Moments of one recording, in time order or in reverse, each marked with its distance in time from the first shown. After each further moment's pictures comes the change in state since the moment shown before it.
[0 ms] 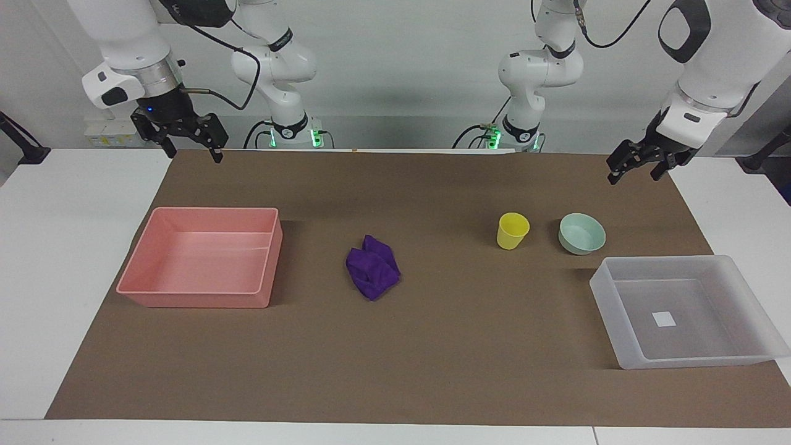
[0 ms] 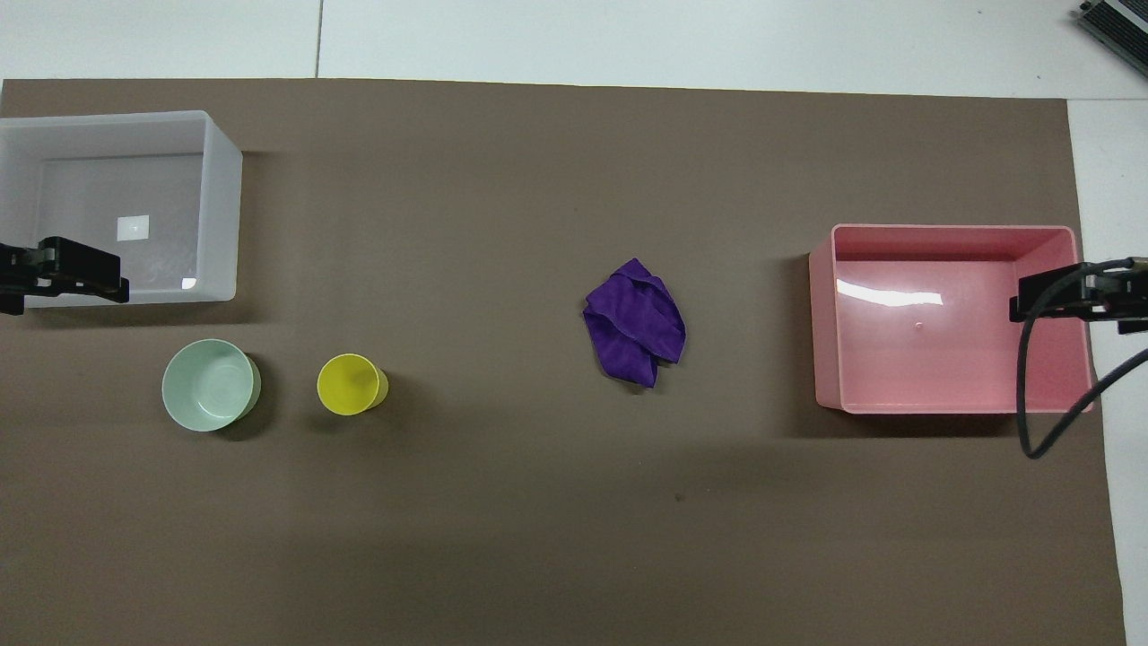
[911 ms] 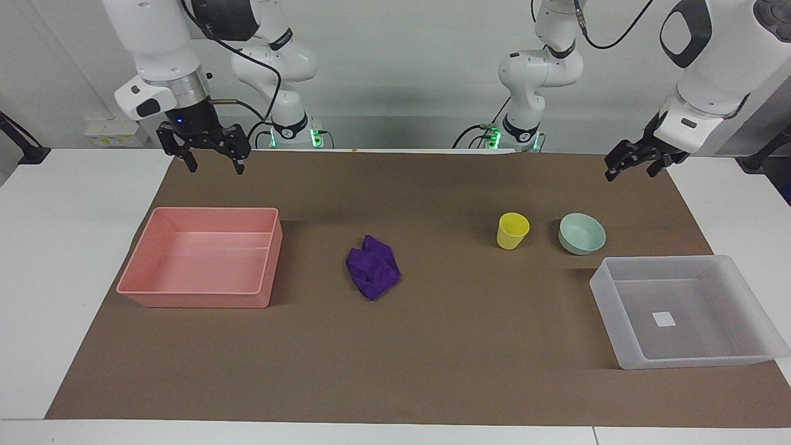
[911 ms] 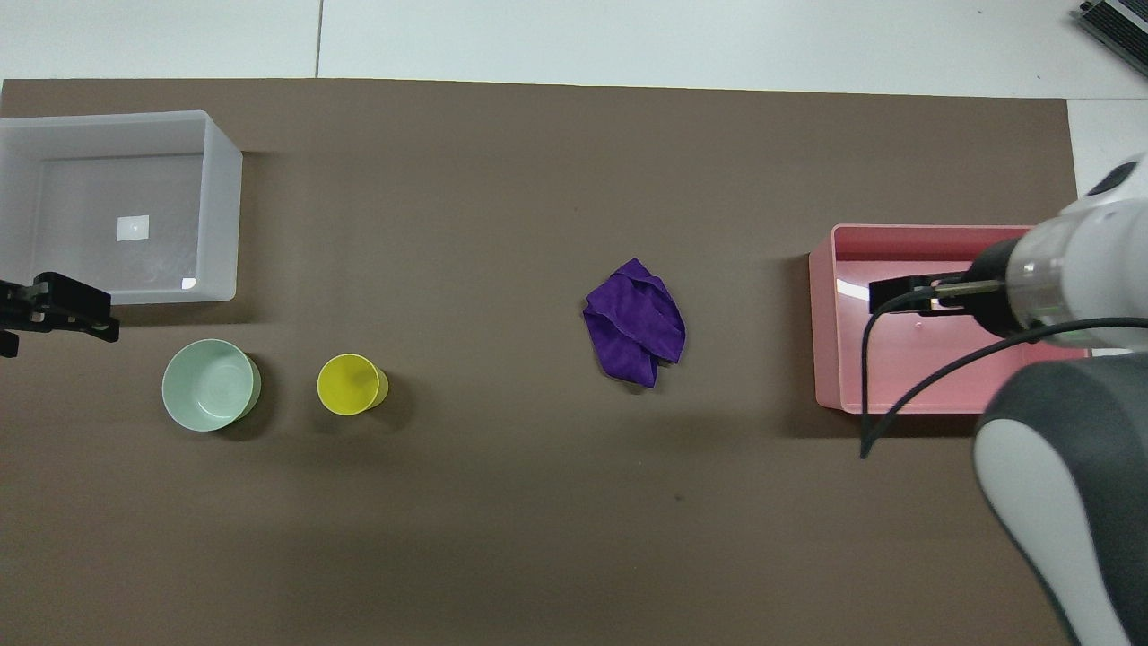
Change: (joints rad) left arm 0.064 0.000 0.007 -0.085 0.000 -0.056 0.037; right arm 0.171 -0.030 0.017 -0.236 0.007 0.342 0.050
